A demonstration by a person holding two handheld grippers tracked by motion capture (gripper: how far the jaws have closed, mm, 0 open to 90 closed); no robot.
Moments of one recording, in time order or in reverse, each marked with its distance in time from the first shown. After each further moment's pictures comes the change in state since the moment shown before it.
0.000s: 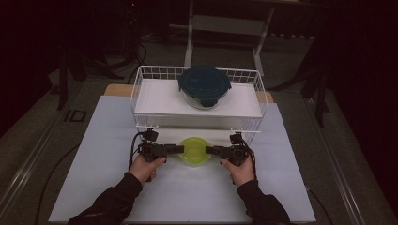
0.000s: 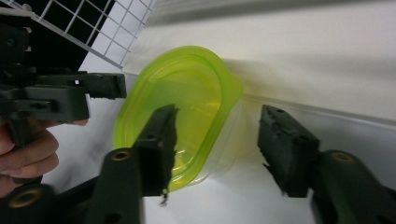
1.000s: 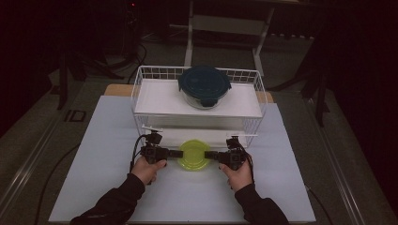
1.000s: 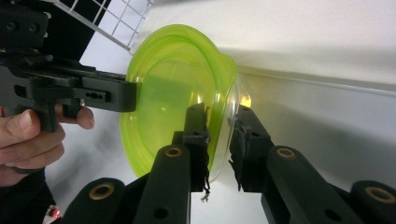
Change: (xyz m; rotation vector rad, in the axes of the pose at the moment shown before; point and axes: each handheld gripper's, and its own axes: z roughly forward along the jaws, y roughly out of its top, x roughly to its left) left arm -0.005 -0.008 0.004 0.097 0.057 -0.013; right arm 0.014 -0.012 0.001 0.036 0.012 -0.009
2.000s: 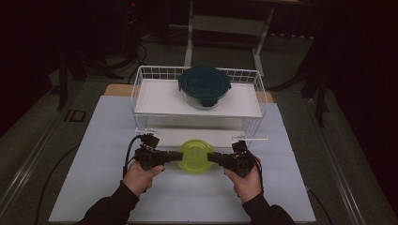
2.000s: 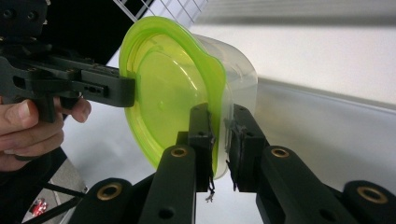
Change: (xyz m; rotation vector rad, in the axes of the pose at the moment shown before) left arm -0.060 -0.009 -0.044 -0.071 -0.003 0.145; right arm 0.047 -0.008 -0.050 -0.075 -0.005 -0.140
